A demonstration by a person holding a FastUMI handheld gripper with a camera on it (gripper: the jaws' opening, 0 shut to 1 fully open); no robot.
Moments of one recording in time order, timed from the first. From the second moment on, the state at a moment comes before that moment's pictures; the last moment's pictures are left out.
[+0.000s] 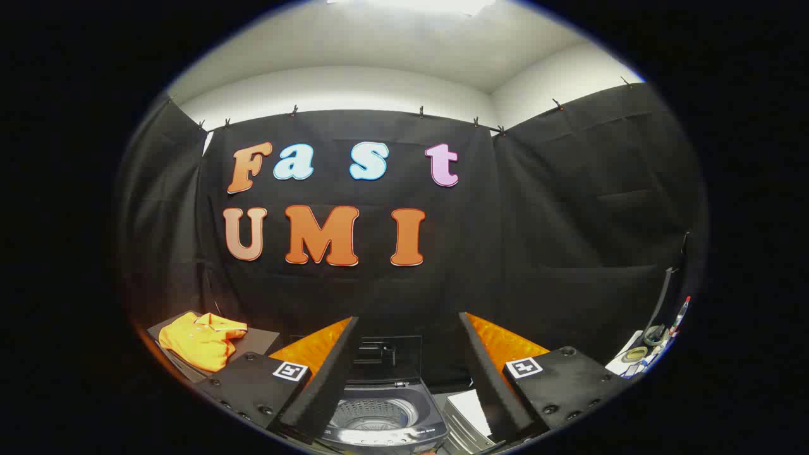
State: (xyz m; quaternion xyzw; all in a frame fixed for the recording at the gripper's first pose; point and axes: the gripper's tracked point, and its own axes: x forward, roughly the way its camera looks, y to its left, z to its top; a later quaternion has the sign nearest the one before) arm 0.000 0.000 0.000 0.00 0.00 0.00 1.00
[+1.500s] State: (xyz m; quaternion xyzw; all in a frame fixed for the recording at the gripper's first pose) arm -0.014 0.004 0.009 0.00 -0.01 -0.01 1.00
